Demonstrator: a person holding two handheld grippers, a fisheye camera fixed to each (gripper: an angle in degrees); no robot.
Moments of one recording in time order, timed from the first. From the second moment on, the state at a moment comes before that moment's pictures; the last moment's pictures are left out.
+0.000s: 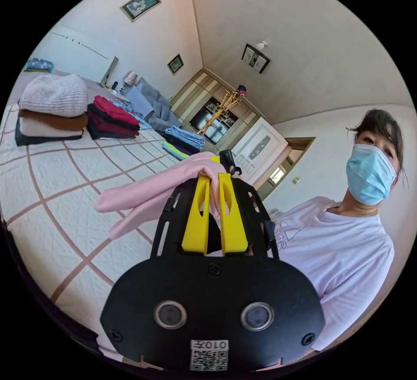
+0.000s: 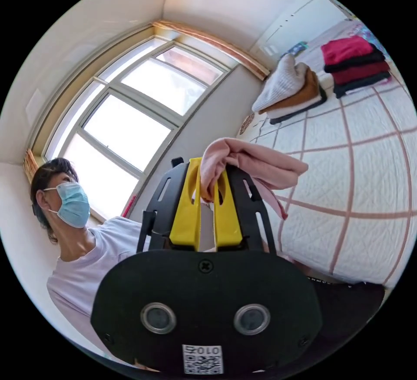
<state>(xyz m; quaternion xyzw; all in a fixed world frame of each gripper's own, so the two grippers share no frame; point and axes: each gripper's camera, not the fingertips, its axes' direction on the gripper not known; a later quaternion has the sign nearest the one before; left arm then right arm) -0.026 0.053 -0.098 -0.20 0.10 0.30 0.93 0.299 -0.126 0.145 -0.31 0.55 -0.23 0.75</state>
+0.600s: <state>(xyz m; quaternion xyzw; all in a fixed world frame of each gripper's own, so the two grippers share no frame) -0.049 -0.010 -0.051 -0.20 0.12 0.28 0.93 0.296 -0.164 0.176 -0.34 0.55 -0.20 0.74</state>
